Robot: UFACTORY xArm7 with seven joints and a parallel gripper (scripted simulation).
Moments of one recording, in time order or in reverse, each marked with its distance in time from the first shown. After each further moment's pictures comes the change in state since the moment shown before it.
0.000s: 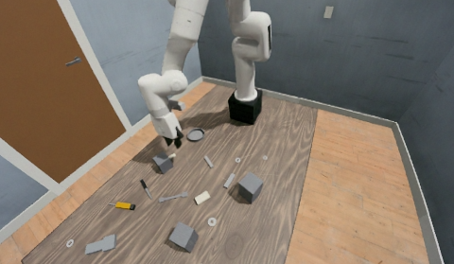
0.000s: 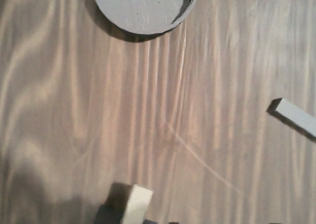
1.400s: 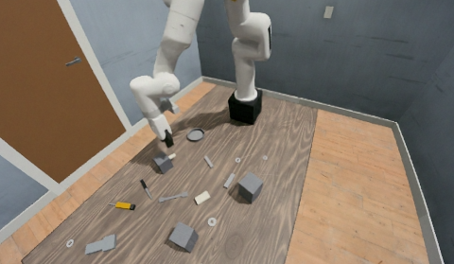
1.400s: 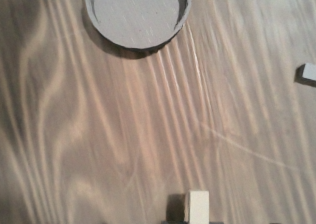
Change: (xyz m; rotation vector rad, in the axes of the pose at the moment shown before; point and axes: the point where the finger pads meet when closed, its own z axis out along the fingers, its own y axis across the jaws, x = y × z) arm -0.002 -0.038 0.002 0.073 0.041 0.297
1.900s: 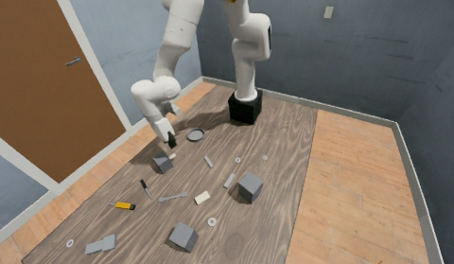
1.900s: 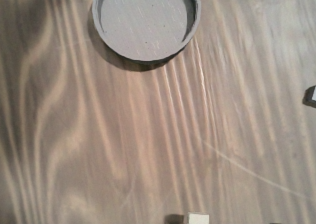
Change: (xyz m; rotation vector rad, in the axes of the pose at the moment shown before) arm 0.008 0.003 0.013 0.008 0.048 -0.054
